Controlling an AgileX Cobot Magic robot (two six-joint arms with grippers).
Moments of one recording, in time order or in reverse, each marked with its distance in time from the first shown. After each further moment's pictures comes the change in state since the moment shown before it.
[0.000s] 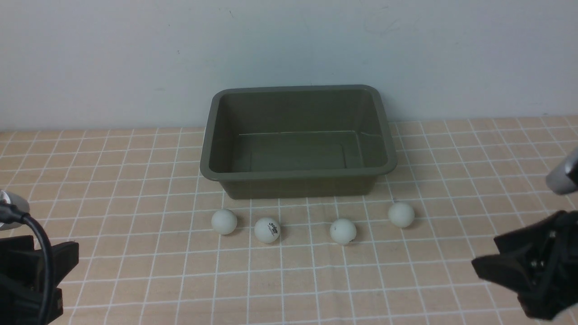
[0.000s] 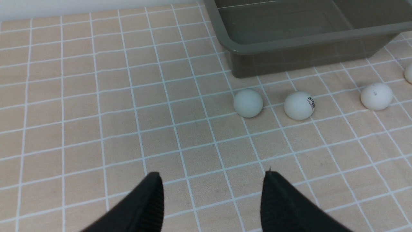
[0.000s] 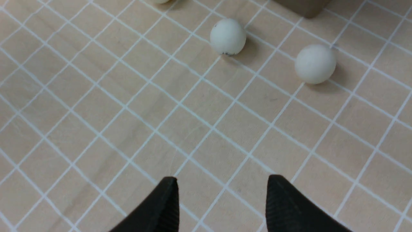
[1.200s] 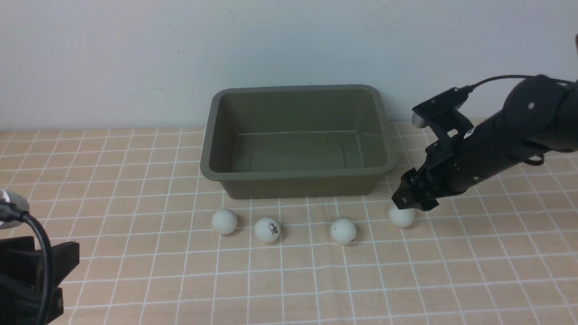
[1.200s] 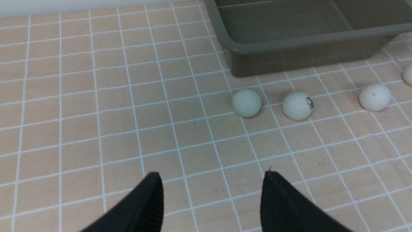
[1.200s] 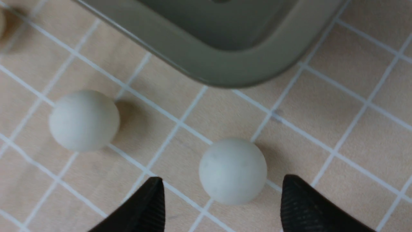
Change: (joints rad) right arm 0.130 0.794 -0.516 -0.257 -0.152 0.260; left arm 0.000 0.000 0.000 -0.002 0.007 -0.010
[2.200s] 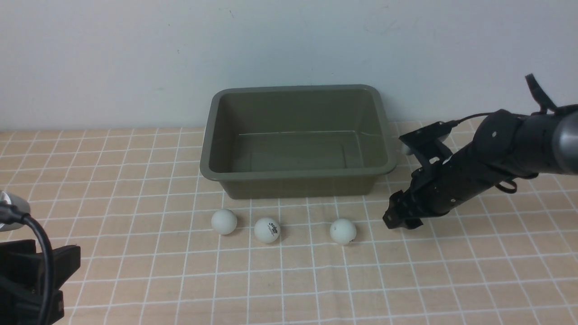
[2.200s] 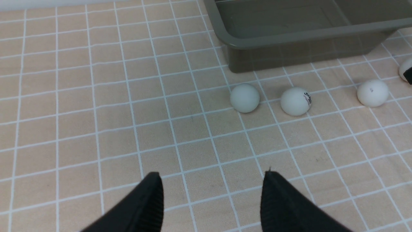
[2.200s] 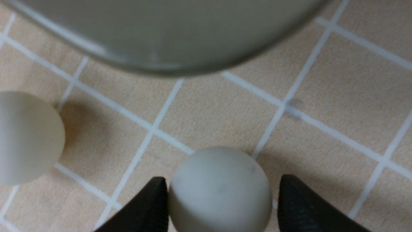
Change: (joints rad) right arm 0.000 0.160 -0.004 0.115 -0.099 -0.044; left arm 0.000 0.000 0.000 -0.002 0.009 -0.002
